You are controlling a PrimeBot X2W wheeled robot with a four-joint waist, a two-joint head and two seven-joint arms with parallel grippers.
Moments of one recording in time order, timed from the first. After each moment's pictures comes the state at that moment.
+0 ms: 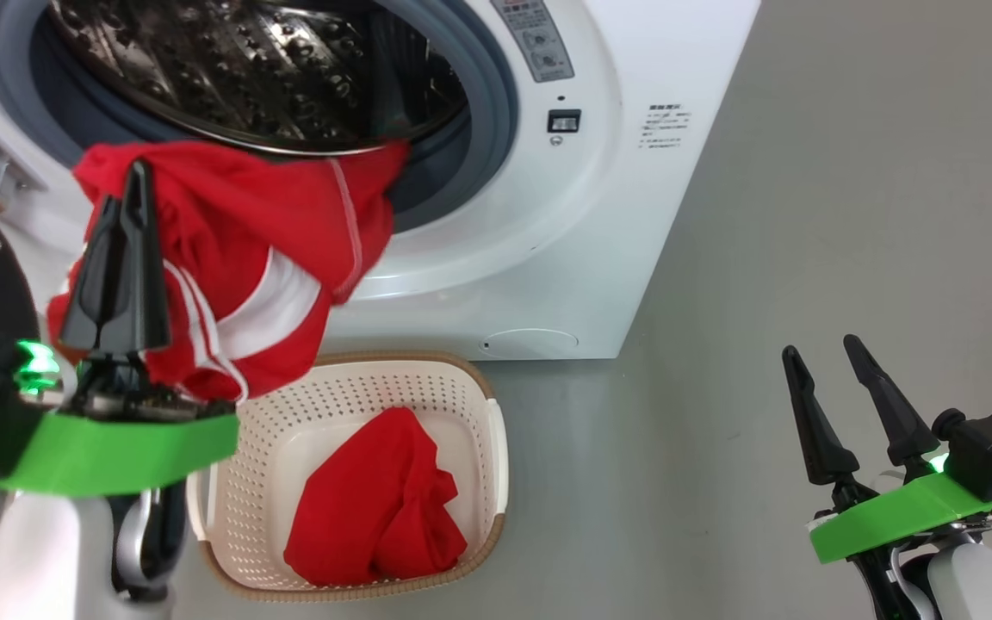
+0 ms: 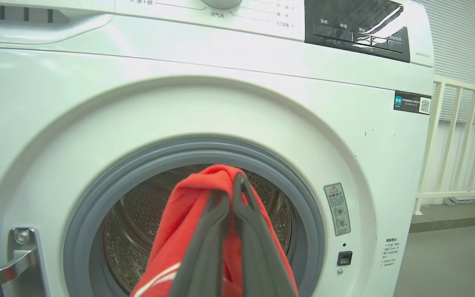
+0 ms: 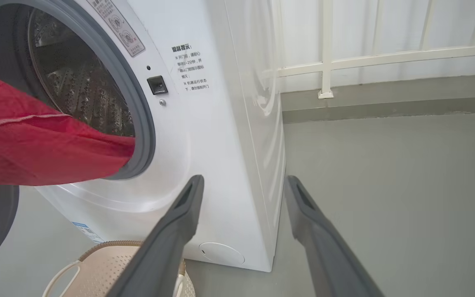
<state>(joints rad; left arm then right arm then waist) -0.37 0.11 -0.09 -0.12 -0.33 -0.10 -0.19 -0.16 -0.21 0.07 0.15 0.40 0.12 -0.25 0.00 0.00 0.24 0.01</state>
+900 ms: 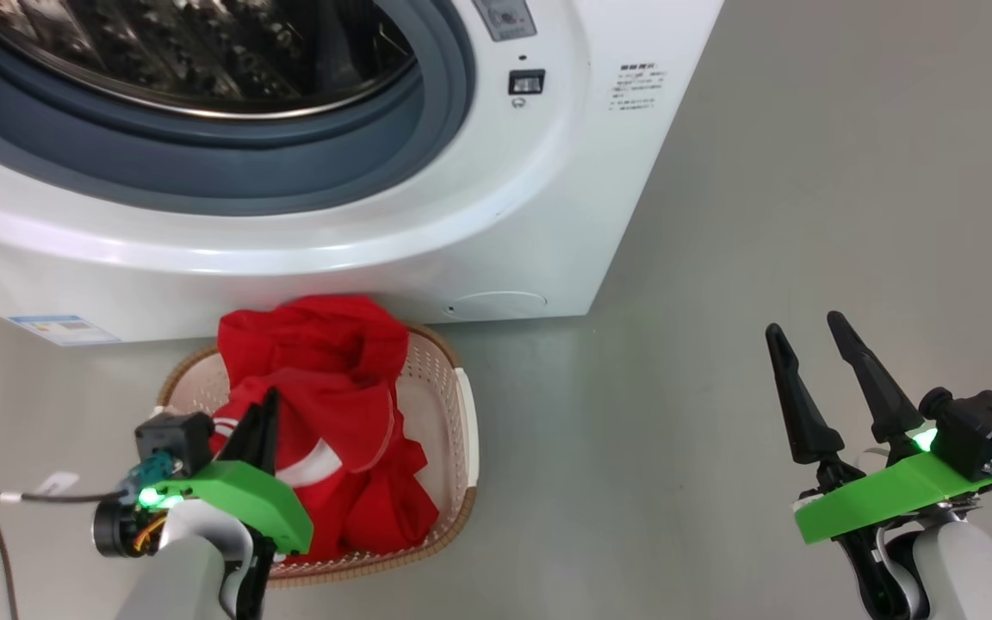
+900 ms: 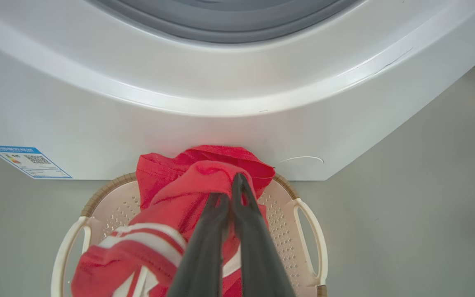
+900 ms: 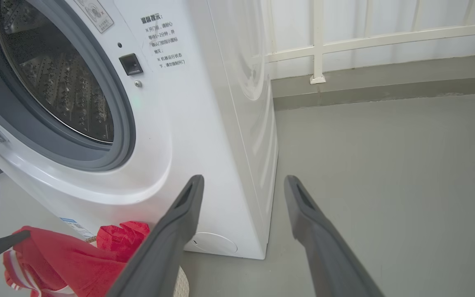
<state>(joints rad) -0.48 0.07 -0.25 0.80 -0.39 -0.12 -0.24 -0.20 -0.20 0.10 0.15 0.41 0.12 -0.25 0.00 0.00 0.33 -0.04</state>
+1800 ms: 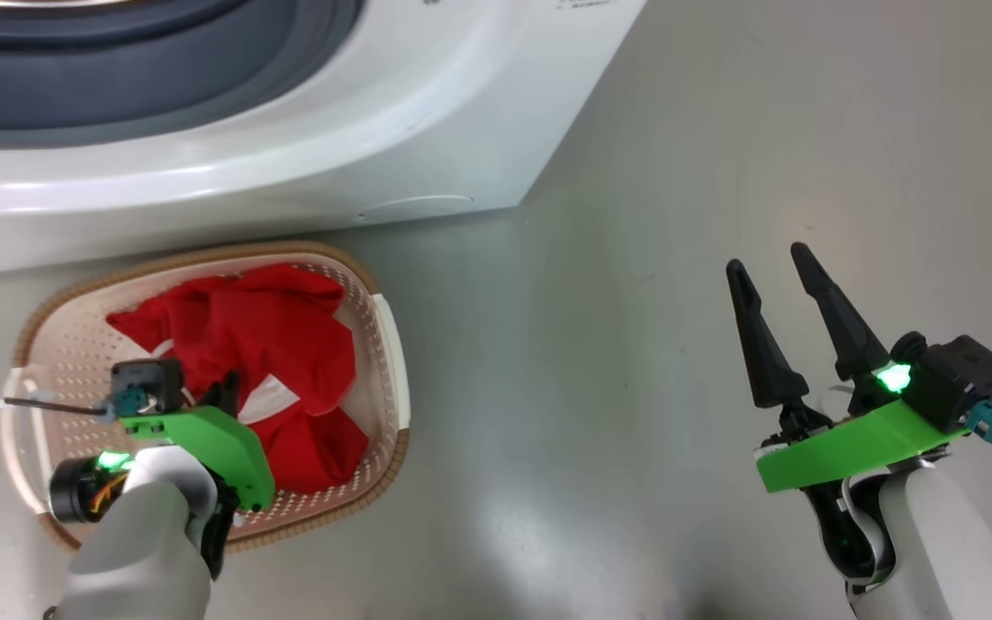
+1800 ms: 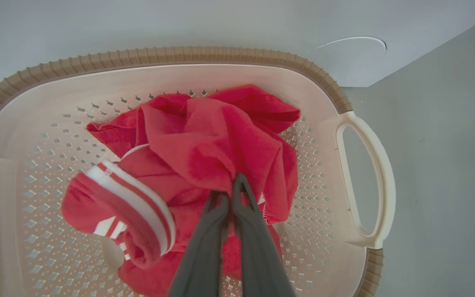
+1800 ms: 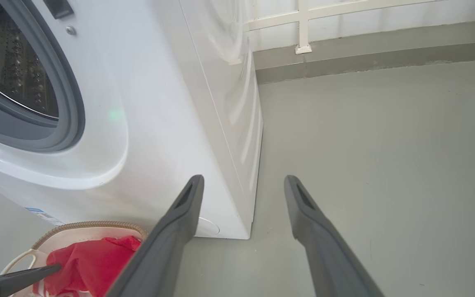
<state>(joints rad) -0.78 0.08 -0.38 1.27 -0.46 -0.13 -0.23 -0.30 -0.15 0.13 0.12 0.38 0.12 -0.25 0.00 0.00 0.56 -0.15</state>
